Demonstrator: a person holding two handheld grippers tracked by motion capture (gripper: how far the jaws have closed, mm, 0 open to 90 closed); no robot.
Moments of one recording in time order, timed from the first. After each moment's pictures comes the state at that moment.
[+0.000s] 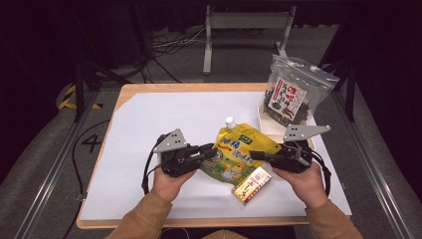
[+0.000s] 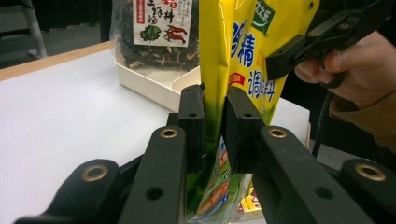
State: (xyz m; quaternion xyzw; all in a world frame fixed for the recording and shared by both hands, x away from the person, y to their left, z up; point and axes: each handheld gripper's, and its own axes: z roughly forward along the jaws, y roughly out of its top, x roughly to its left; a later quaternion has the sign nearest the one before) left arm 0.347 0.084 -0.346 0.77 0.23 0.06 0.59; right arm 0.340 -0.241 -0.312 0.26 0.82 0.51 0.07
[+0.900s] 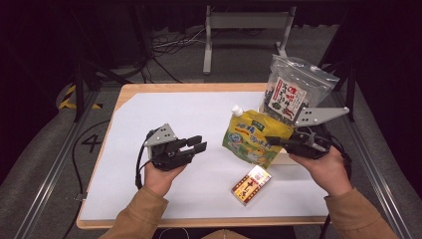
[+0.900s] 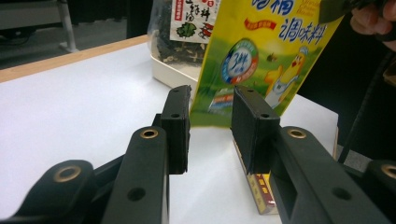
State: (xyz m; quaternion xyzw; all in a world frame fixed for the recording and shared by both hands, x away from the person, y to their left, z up) left arm 0.361 0.108 -0.347 0.76 0.27 0.08 0.58; right arm 0.345 -0.262 -0.258 0.26 0.85 0.44 0.15
